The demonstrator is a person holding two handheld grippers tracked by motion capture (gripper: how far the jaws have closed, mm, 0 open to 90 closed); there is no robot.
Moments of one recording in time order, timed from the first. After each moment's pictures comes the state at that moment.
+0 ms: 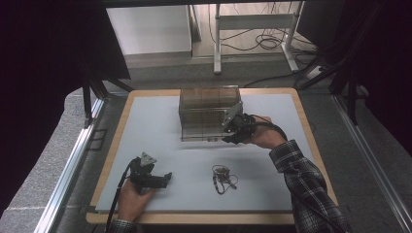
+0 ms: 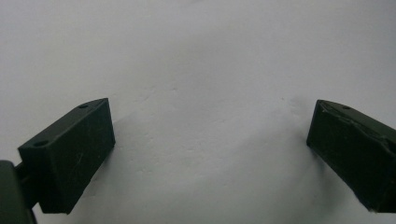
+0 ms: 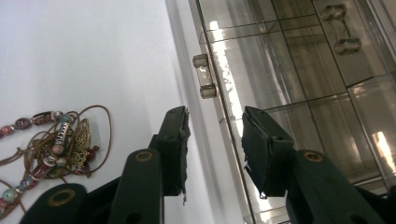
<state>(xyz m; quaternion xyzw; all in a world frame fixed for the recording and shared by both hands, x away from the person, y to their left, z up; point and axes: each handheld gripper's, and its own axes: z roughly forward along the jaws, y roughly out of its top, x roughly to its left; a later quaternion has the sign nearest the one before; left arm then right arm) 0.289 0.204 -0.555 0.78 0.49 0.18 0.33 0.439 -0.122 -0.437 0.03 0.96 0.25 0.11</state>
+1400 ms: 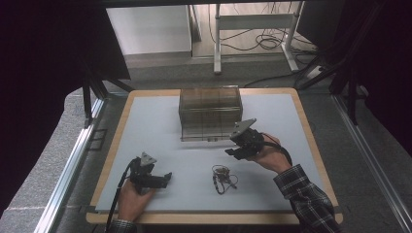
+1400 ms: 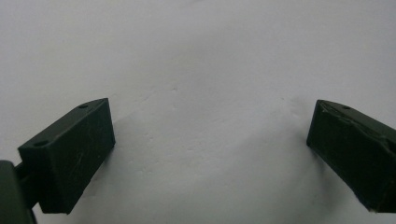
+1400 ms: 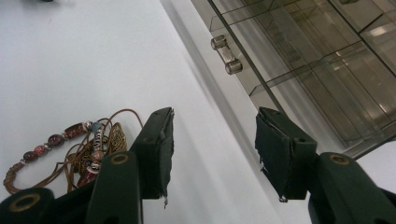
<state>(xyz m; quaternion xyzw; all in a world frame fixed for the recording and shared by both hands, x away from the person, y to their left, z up) 0.289 0.204 -0.555 0.78 0.49 0.18 0.33 0.388 -0.145 -0.456 0.14 0.93 0.30 0.14</state>
